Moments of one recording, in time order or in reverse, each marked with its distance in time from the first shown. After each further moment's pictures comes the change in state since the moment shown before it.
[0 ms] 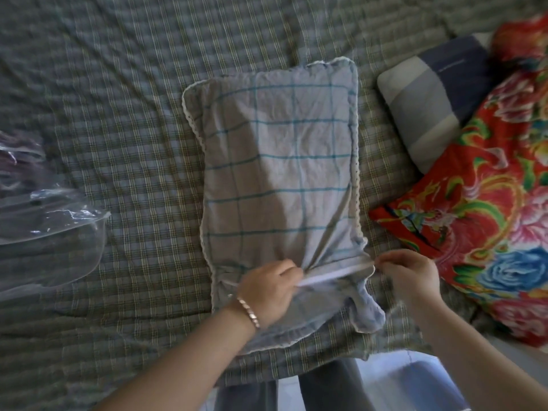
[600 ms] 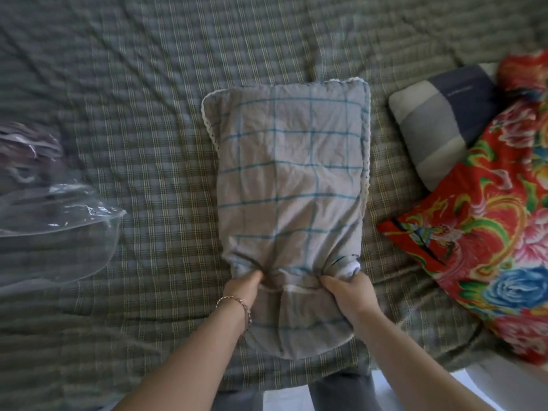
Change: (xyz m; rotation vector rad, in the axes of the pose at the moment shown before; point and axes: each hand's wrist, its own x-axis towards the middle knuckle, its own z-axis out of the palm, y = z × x) left_hand -0.017 -0.036 0.024 -0.871 0.098 -1.689; right_hand -0.029 -0.010 0.071 -0.058 -0.262 0.107
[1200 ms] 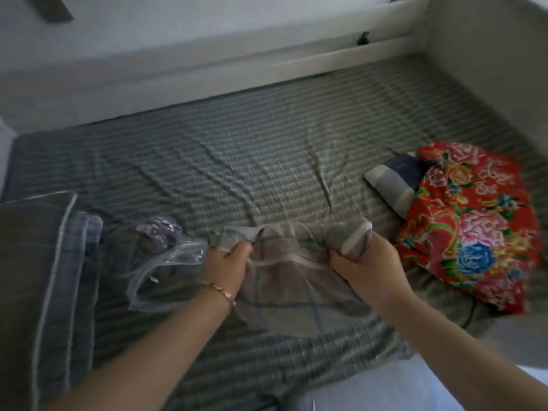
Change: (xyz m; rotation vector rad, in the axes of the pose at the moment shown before) left_hand -0.227 0.064 -0.238 -0.035 0.117 0.977; right_hand -0.305 -0.100 0.016 -0.069 0.353 -0.724
